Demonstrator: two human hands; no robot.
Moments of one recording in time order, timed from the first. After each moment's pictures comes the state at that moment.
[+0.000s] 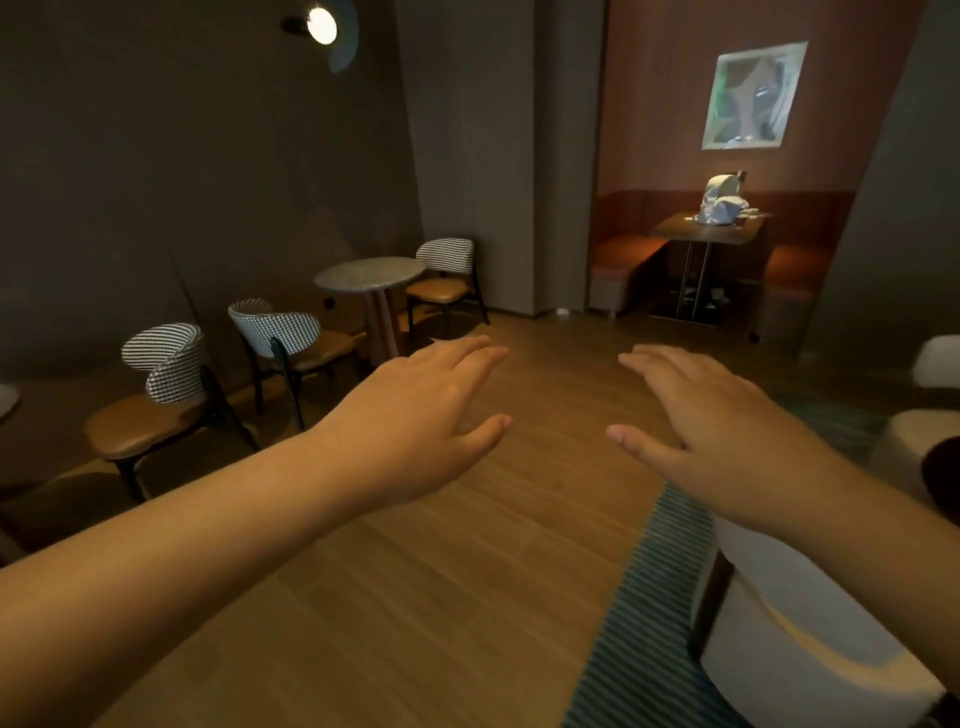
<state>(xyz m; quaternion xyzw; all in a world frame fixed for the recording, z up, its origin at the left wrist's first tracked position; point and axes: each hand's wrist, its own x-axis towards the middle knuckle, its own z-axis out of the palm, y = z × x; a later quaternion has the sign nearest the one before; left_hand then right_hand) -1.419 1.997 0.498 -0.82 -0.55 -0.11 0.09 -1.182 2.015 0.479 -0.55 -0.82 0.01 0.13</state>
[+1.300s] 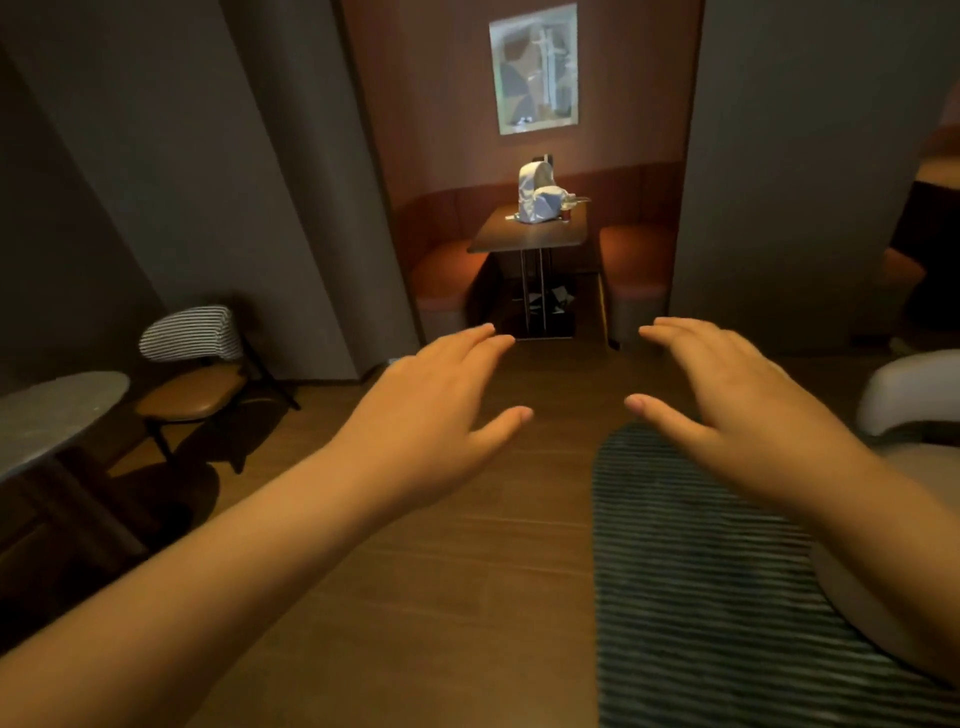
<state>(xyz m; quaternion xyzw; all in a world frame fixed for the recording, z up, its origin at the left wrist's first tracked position) -1.074 3.019 0.465 -0.91 -0.38 -0.15 0.07 -0.854 2.940 0.443 -0.72 -0.67 -0.02 0.21</state>
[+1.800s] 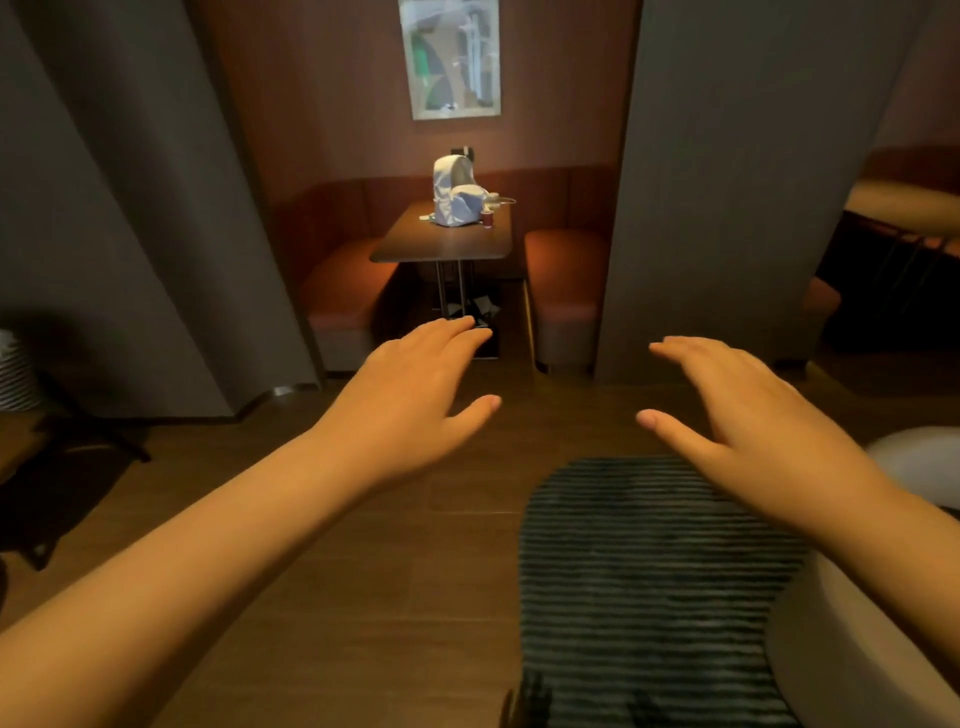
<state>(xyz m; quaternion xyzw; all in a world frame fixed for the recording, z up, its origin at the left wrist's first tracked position) -0.823 3.414 0.423 -0.93 -0.33 -0.14 0.03 -0.606 3.273 0.415 -0.78 -0.61 -0.03 0.17</state>
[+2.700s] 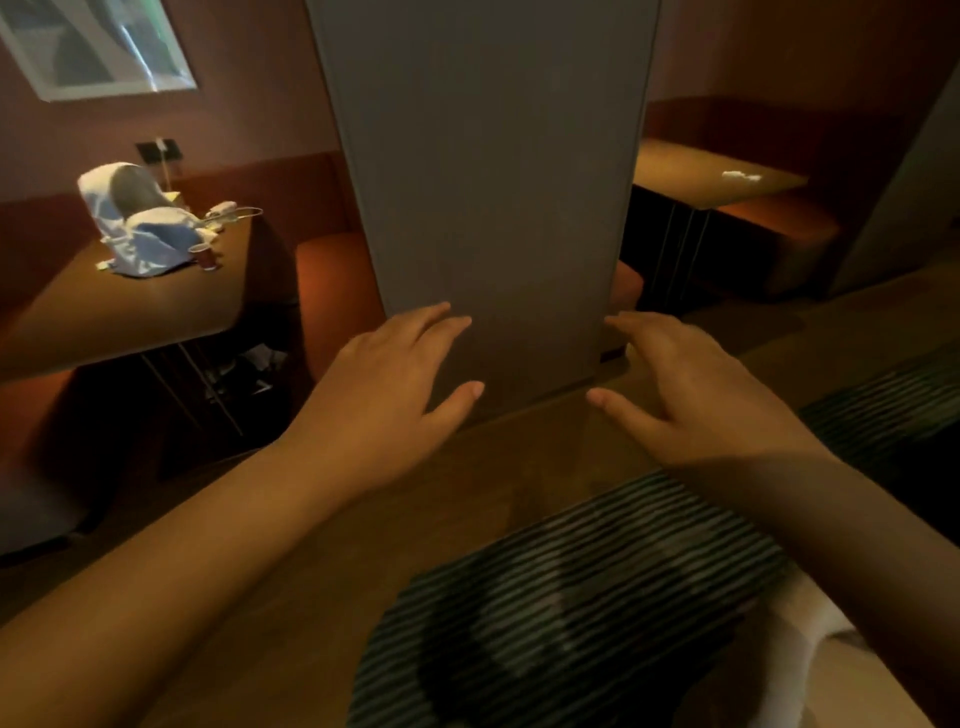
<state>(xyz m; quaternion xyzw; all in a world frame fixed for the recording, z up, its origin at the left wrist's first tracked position) -0.127 3.771 0.429 -0.98 -0.15 -0.14 -0.05 0.023 3.581 0.417 -0.86 -0.47 -0.04 0.19</state>
